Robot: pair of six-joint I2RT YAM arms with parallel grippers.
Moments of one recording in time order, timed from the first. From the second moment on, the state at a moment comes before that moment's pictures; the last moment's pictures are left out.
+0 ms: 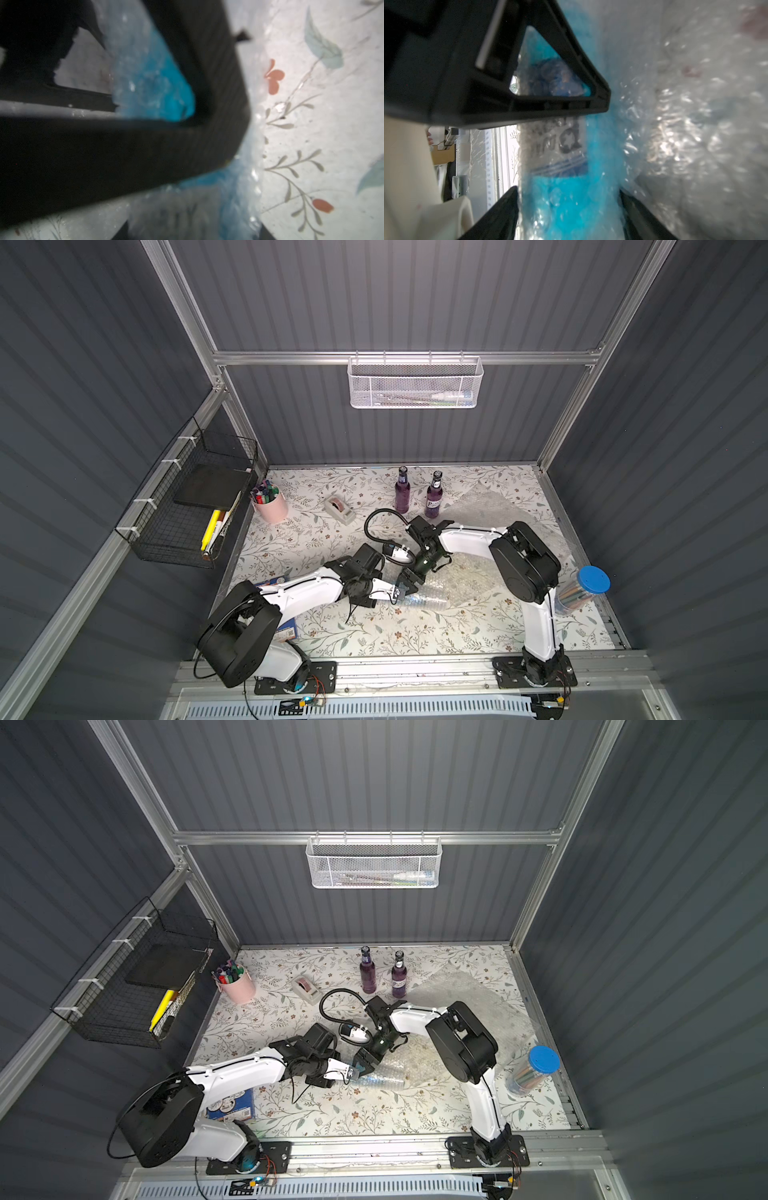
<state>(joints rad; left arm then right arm) -0.73 1.44 0.69 -0.43 0.11 1.14 0.71 2.04 1.29 -0.69 -0.87 -0.36</state>
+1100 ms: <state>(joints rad) -0.48 1.93 1.16 -1.03 0.71 0.96 1.10 1.47 0.73 -0.09 0.07 -0.66</state>
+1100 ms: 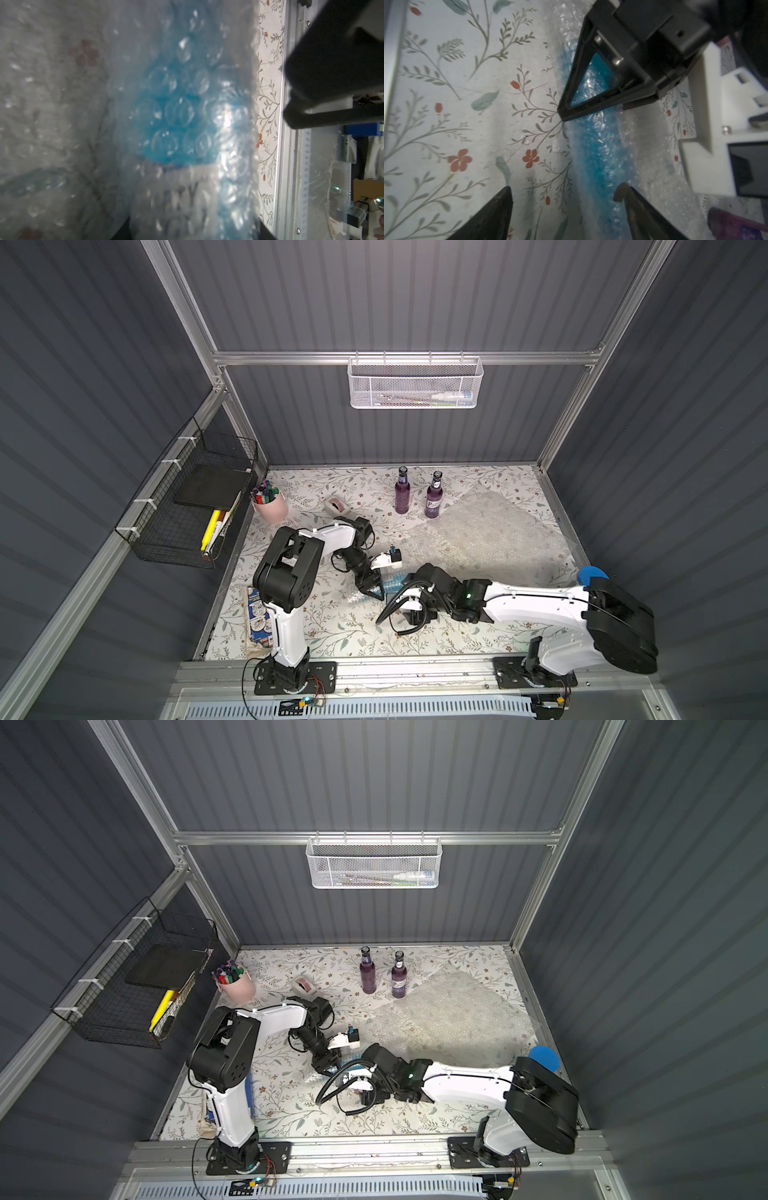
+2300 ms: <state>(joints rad) -0.47 1.42 1.03 -0.97 0.40 0.90 0.99 1.73 0.93 -0.26 -0.27 -0.53</state>
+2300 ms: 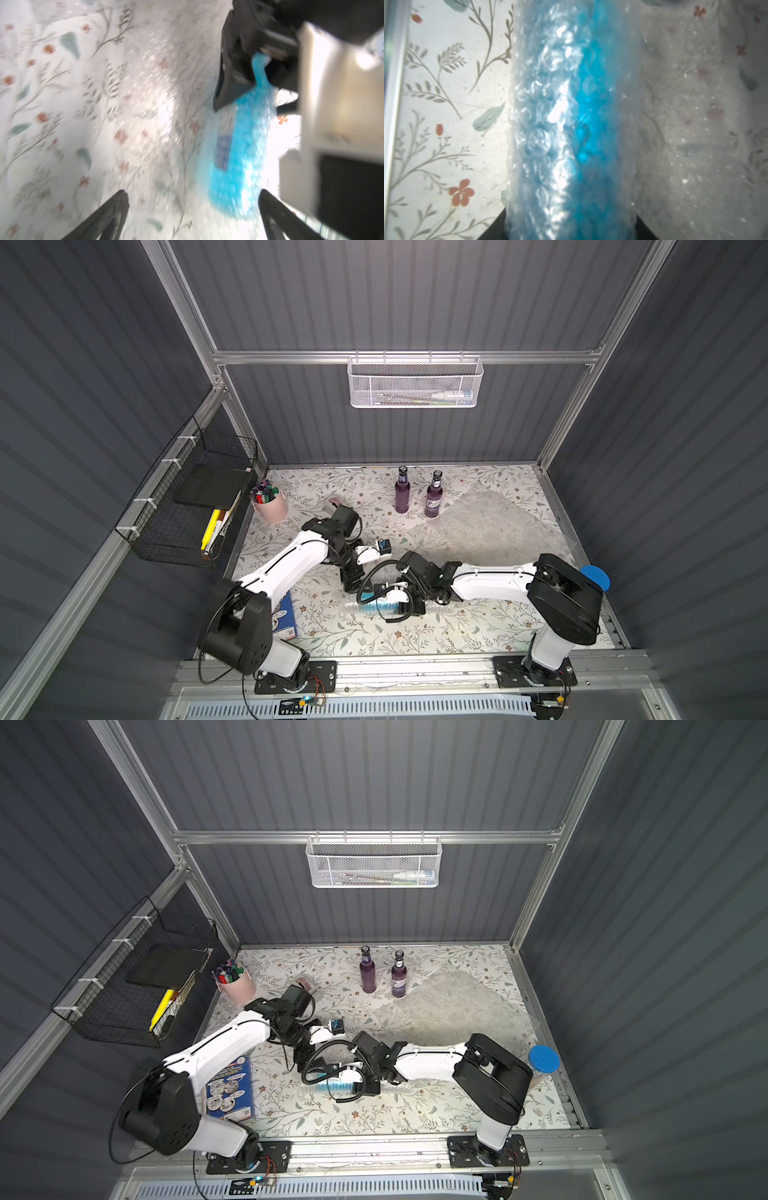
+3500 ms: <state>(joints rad) -0.69 1.37 0.63 -0.44 0.19 1.13 0.79 1.97 1.18 -0.64 -0.80 -0.37</state>
